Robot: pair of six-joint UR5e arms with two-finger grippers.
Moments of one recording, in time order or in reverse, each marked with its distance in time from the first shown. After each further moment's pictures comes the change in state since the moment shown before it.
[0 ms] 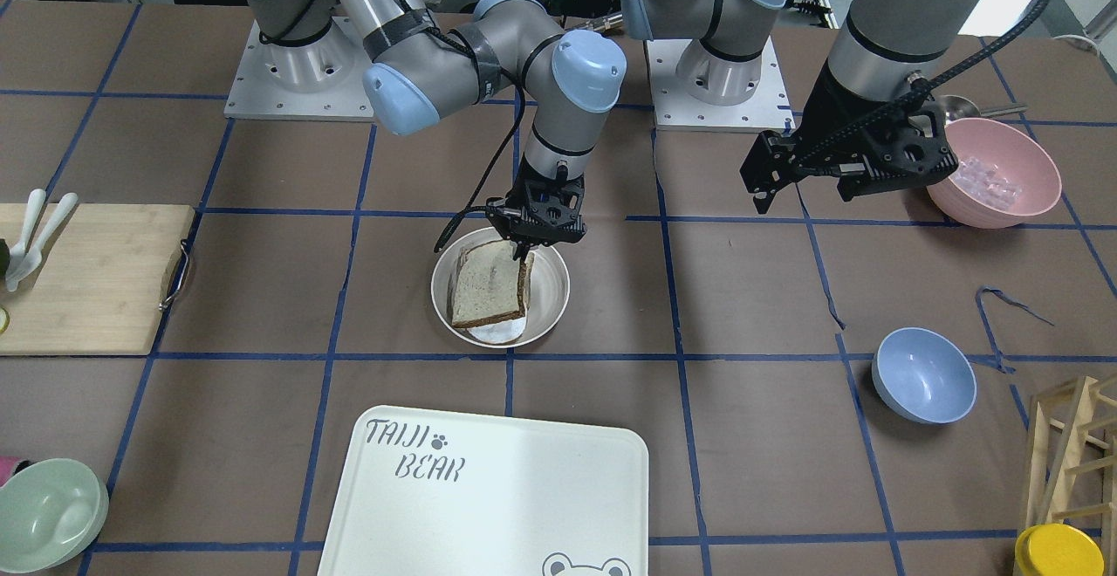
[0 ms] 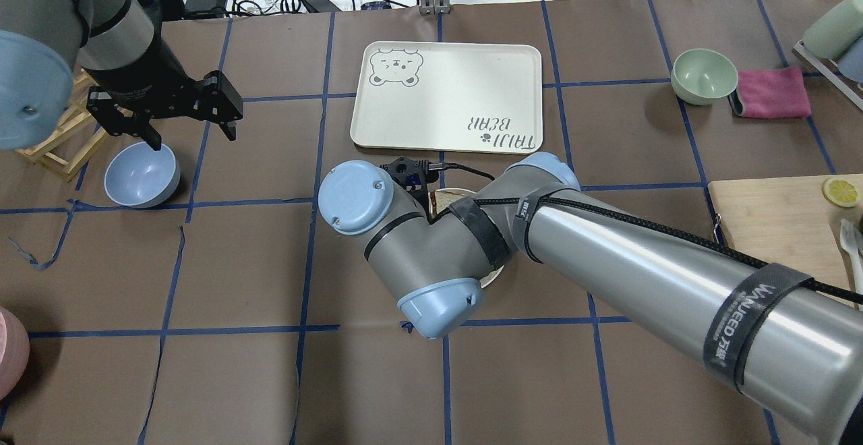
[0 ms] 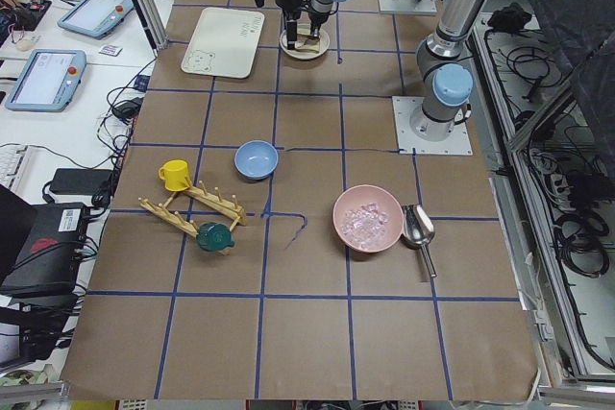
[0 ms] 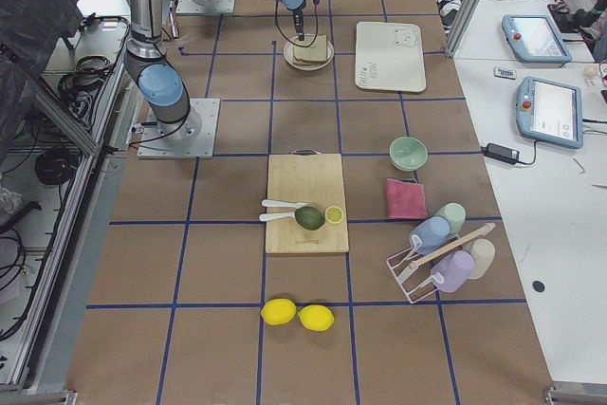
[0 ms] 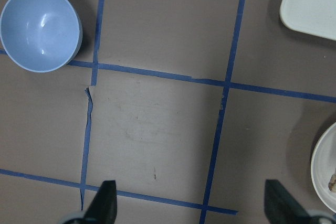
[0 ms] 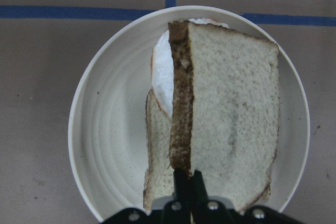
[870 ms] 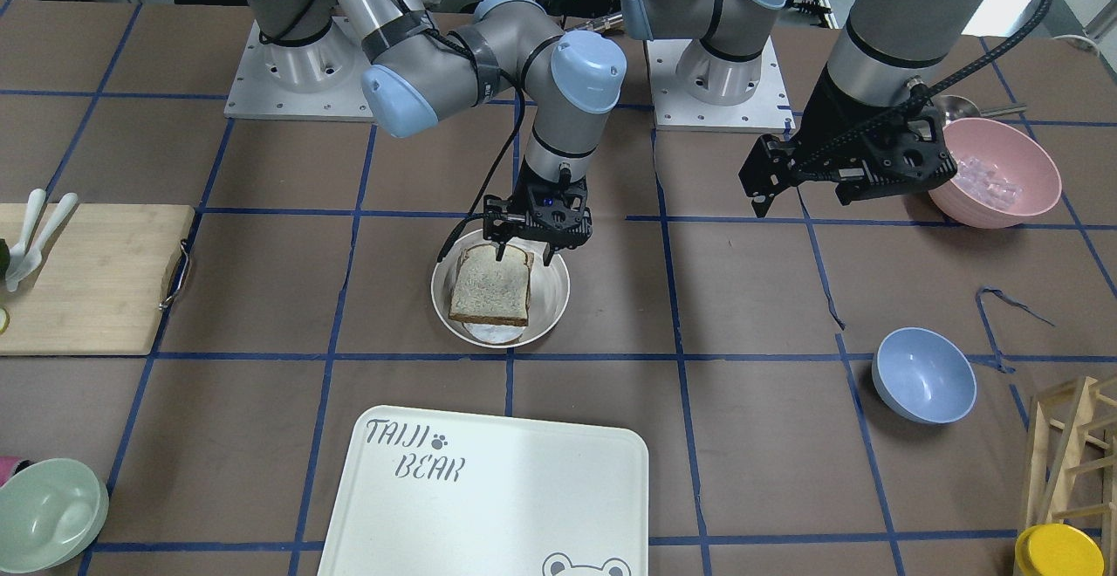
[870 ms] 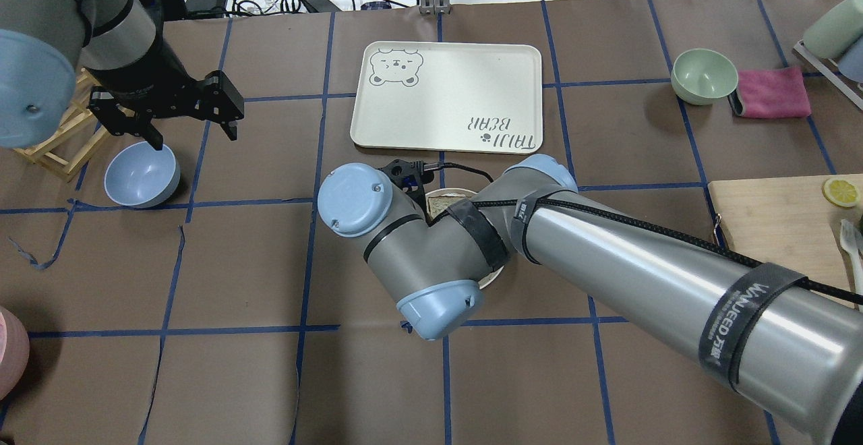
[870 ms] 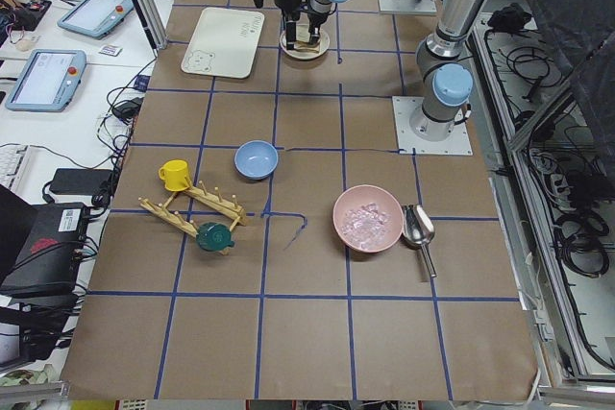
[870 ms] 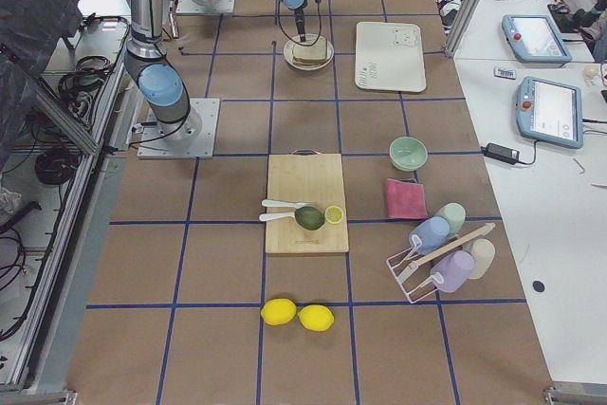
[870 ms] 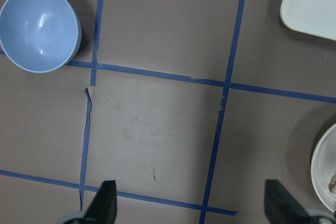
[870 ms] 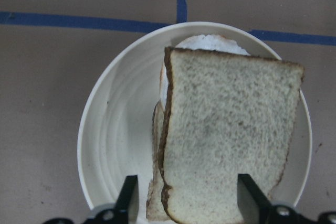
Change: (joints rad) left arm 0.000 -0.007 0.002 0.005 -0.008 -0.001; right arm -0.026 -0.001 -0.025 -0.013 0.029 -0.050
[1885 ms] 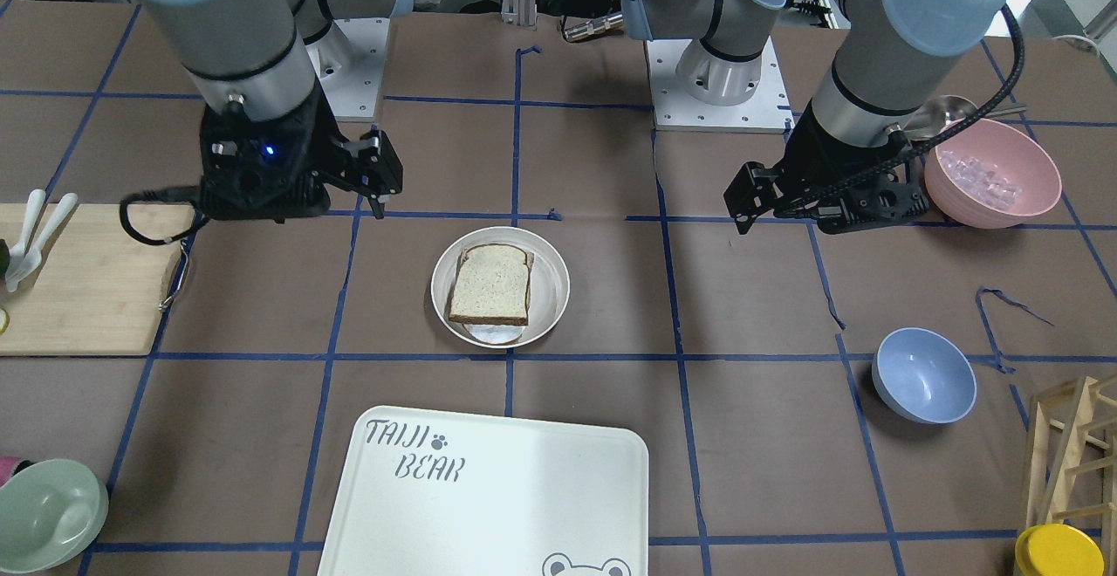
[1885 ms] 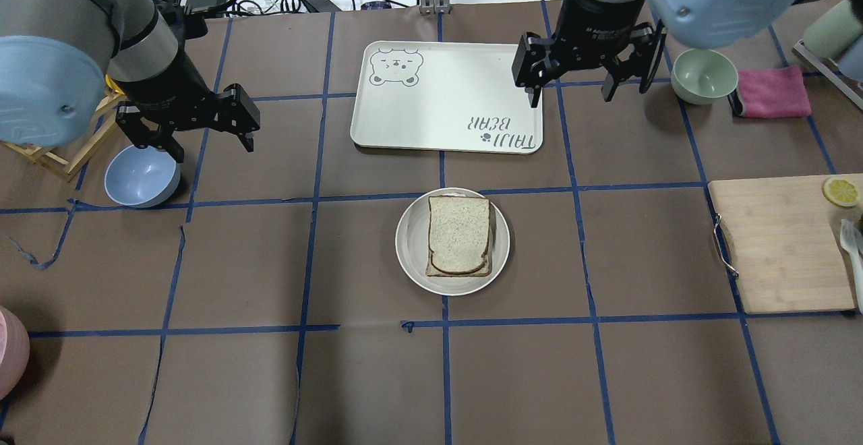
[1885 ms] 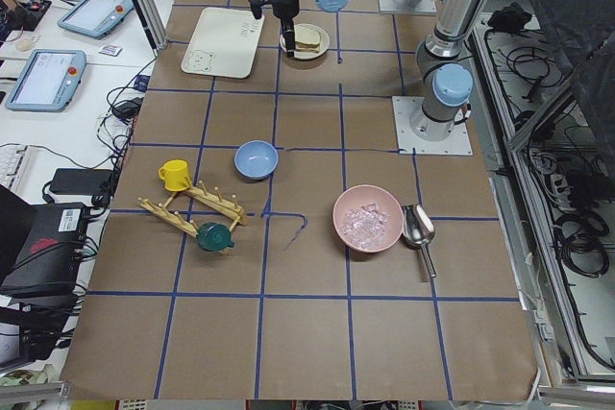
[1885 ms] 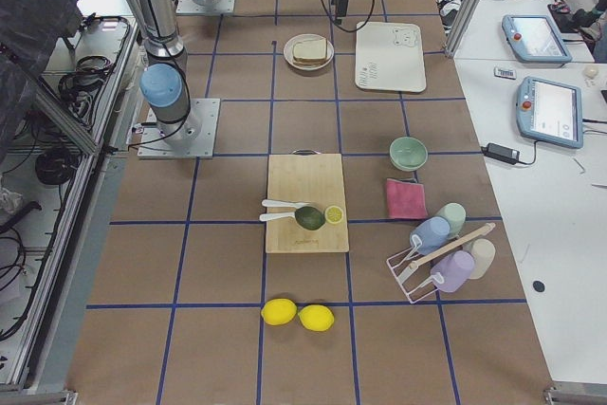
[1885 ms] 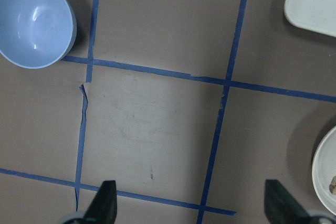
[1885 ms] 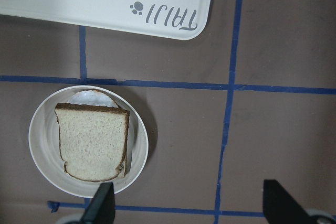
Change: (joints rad) left arm -0.005 -0.050 -0.031 0.003 -0.067 -0.010; right arm -0.493 -0.235 -0.408 0.670 0.265 -0.541
